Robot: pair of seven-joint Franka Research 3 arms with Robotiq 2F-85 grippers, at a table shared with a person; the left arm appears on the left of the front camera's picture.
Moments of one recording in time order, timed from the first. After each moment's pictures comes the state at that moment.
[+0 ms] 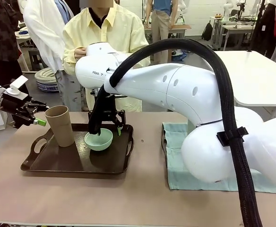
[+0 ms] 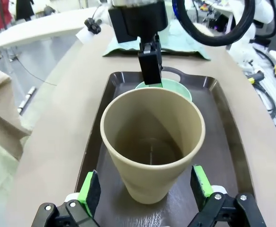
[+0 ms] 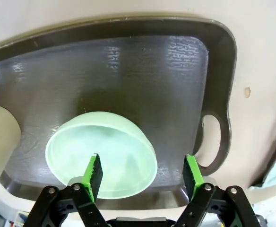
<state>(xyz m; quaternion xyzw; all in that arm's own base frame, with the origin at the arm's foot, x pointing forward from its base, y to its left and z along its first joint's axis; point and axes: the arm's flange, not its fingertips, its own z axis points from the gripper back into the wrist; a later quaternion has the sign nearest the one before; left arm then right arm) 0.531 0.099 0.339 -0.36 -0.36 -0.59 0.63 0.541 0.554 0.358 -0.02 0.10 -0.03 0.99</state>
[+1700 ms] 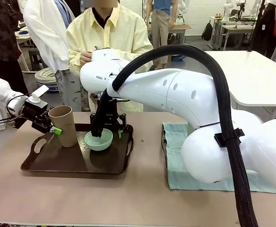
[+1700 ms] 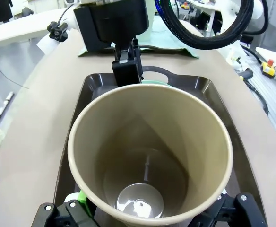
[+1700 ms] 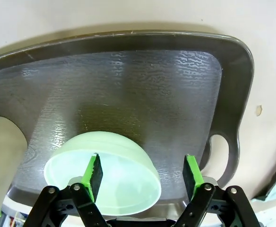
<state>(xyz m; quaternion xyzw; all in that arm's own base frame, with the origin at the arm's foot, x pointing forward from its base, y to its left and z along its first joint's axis) 0.541 0.043 0.304 -0.39 -0.32 -0.61 0.61 0.550 0.553 0.337 0.00 0.11 -0.02 0.99</state>
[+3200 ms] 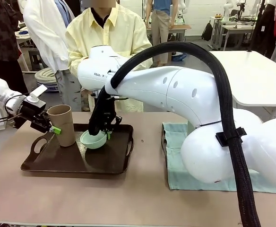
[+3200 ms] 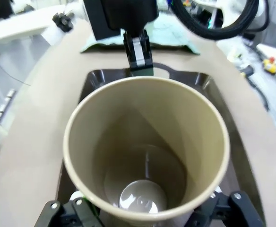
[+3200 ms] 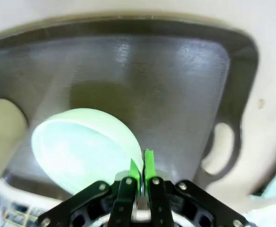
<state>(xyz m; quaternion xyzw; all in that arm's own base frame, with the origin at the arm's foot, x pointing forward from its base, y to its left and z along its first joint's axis) 0.539 0.050 0.314 -0.38 -0.32 -0.61 0.61 0.537 0.560 0.356 0.00 0.11 0.01 0.99</state>
